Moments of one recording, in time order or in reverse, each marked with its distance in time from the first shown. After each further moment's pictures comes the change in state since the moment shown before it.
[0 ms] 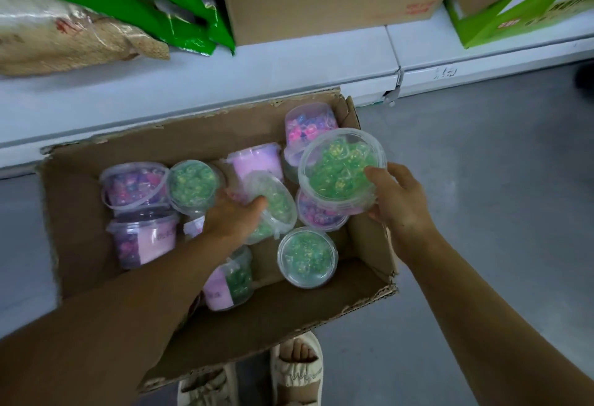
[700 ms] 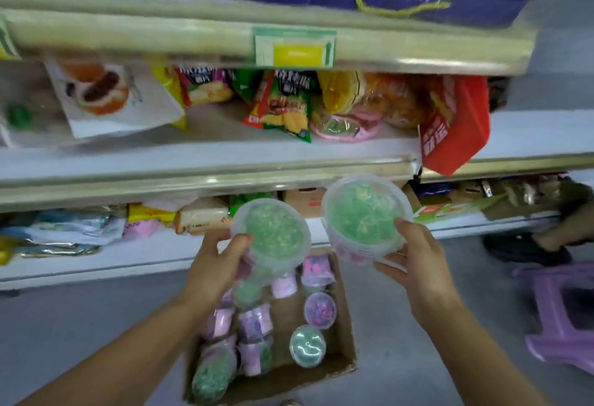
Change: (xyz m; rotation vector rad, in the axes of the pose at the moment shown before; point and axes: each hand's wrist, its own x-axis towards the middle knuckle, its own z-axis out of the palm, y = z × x) left_hand -0.323 0.141 -0.322 -0.616 -0.006 0.247; right_hand -0.281 -0.319 -0.061 0.126 -0.090 -0.227
